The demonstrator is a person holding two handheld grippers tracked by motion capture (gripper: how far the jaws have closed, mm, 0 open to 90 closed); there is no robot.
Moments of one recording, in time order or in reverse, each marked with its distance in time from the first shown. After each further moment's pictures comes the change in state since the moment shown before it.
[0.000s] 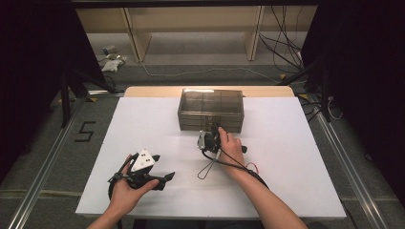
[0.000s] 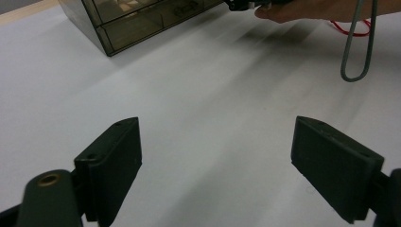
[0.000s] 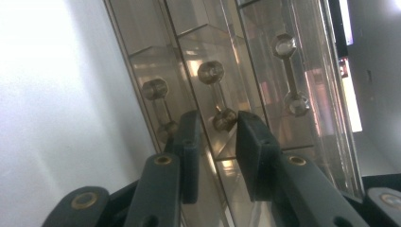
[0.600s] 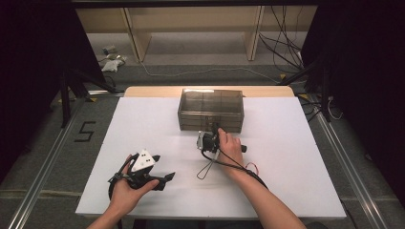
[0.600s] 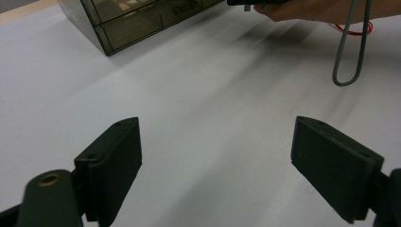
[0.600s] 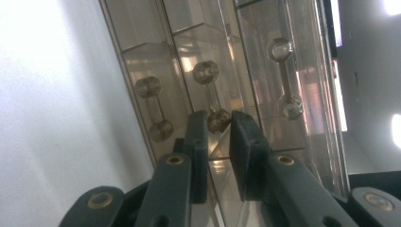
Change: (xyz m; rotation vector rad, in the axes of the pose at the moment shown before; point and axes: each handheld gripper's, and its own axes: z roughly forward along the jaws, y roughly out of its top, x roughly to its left) left arm 0.000 0.000 0.000 0.001 -0.001 -0.001; right arm 0.002 0.003 0.000 0.021 -0.034 -0.038
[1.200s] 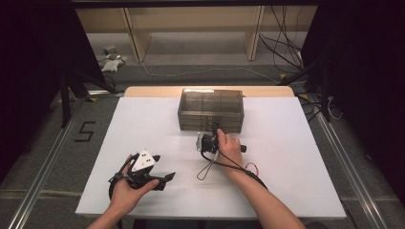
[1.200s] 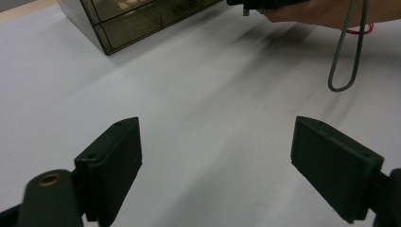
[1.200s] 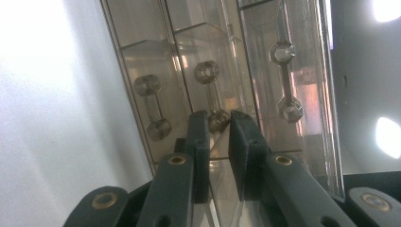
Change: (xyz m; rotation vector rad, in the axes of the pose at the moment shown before) left arm 0.000 0.000 0.001 0.002 0.000 0.000; right arm 0.004 0.001 0.000 0.005 -0.028 -0.028
